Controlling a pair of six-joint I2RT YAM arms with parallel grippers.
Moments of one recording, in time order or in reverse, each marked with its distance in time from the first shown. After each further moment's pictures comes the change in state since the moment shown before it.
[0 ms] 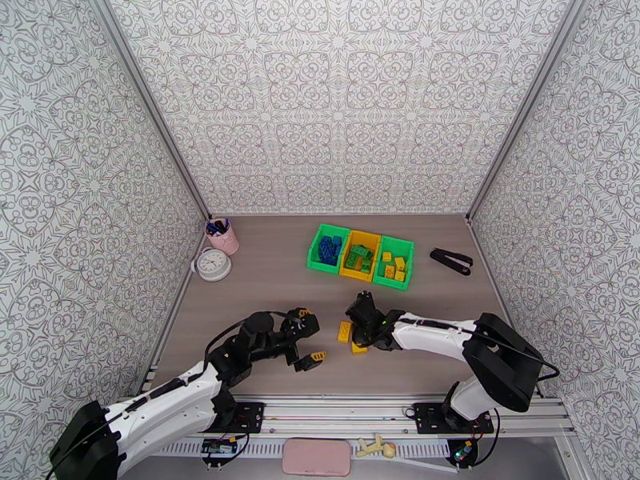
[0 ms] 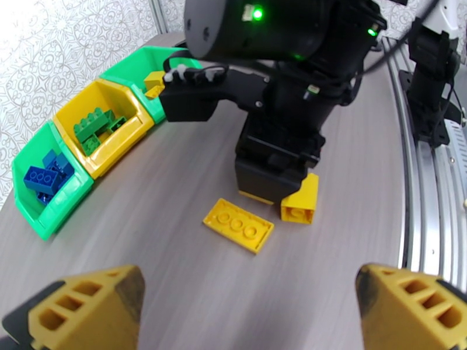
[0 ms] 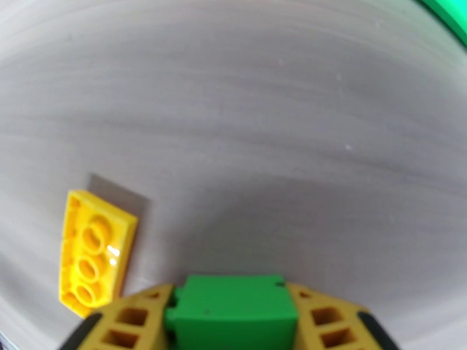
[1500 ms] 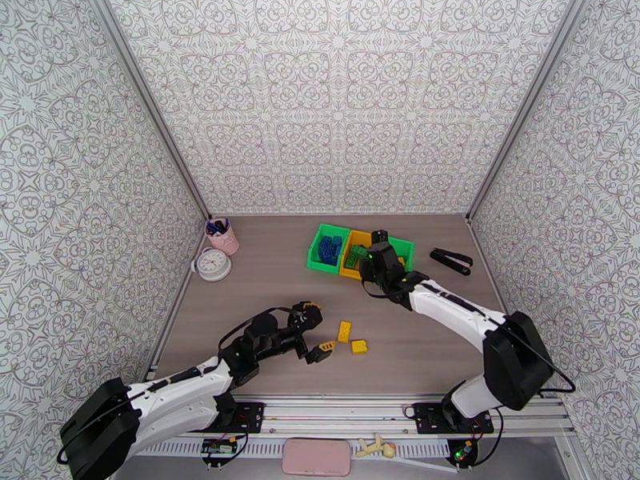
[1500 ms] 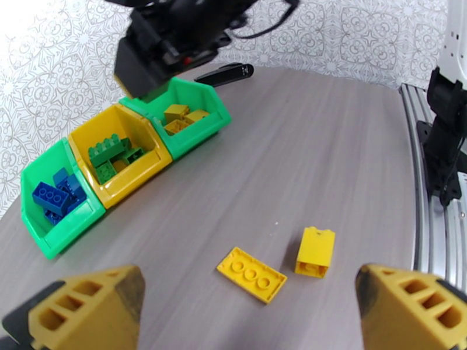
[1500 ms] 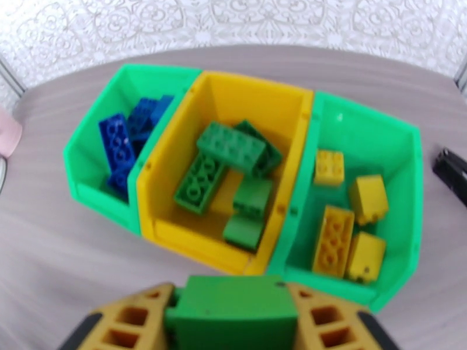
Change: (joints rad) left arm -0.055 0.137 -0.032 0.332 -0.101 -0.139; right arm -0.310 0.051 0.346 0.211 0.075 -0.319
